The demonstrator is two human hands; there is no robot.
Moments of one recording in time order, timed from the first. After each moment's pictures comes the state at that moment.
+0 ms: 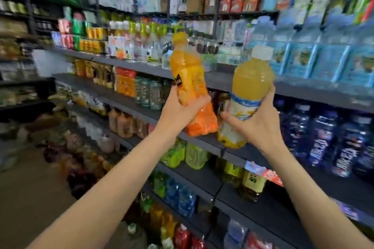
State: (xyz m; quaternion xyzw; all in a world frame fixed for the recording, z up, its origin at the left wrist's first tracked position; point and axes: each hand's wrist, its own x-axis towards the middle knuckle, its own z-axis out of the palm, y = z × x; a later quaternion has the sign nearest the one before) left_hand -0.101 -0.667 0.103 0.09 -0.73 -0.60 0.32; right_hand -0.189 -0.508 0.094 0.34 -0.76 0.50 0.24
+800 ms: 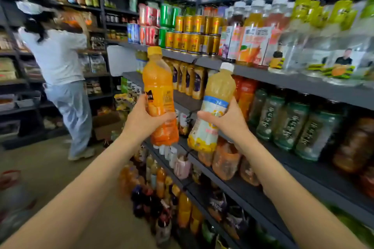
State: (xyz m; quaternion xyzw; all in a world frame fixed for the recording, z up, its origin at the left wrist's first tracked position) left_hand -0.079 -1.308 0.049 0.27 -0.75 -0.48 0.37; right_hand -0.245 -1.183 0.045 0.39 -0.71 0.58 -0.05
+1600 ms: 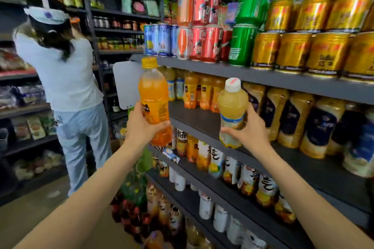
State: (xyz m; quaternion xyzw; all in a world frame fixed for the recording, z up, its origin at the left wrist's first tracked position) left_hand -0.241 -1.942 0.011 0.23 -0.75 -0.46 0.41; right_hand -0.399 -1.735 0.011 0.38 -0.77 0.50 0.11
